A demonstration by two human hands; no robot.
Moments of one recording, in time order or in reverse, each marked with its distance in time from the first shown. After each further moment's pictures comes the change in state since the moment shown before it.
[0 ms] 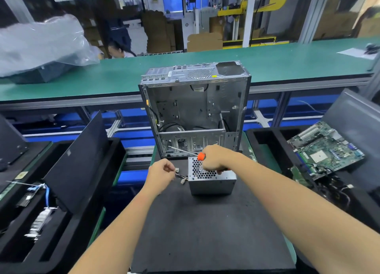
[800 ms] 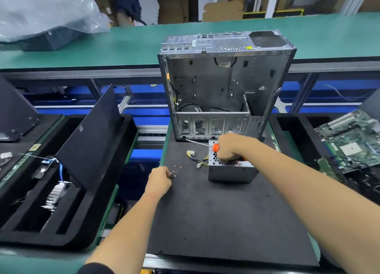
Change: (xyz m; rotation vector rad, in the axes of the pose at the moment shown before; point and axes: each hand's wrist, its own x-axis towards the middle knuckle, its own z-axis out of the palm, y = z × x) left_hand 0.005 -0.107 -0.002 0.418 -0.050 -0.238; right_hand 0.045 -0.012 0.022 -0.412 -0.091 0.029
